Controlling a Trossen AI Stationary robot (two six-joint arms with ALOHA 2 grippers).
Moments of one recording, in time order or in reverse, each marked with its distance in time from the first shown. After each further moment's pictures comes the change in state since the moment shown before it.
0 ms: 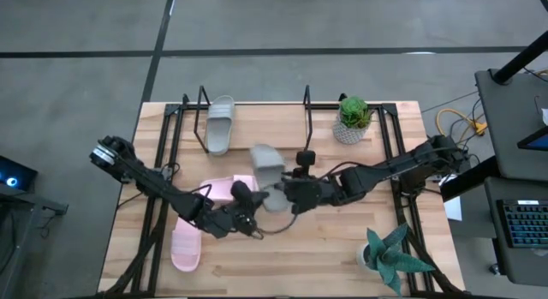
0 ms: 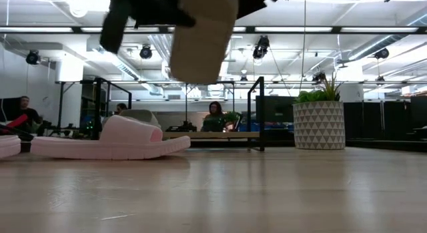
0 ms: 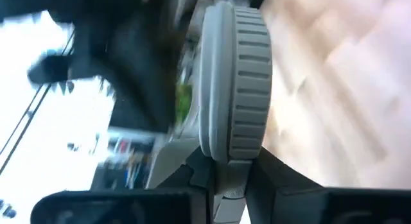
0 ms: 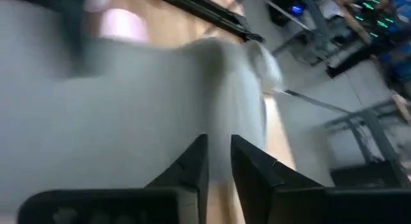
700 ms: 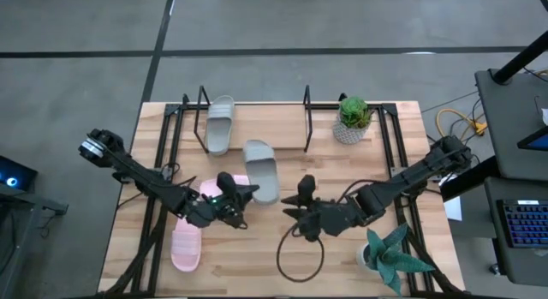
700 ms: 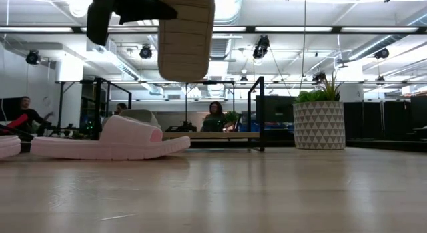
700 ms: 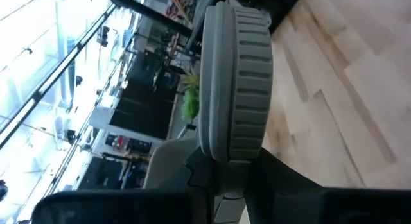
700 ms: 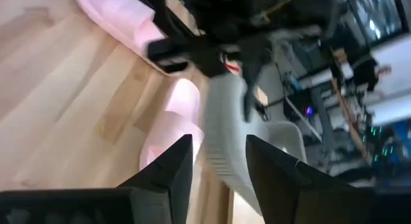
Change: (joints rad) left arm -0.014 -0.158 -0.155 0.129 0.000 -0.027; right arm 0.172 -0.063 -0.067 0.214 -0.054 -0.376
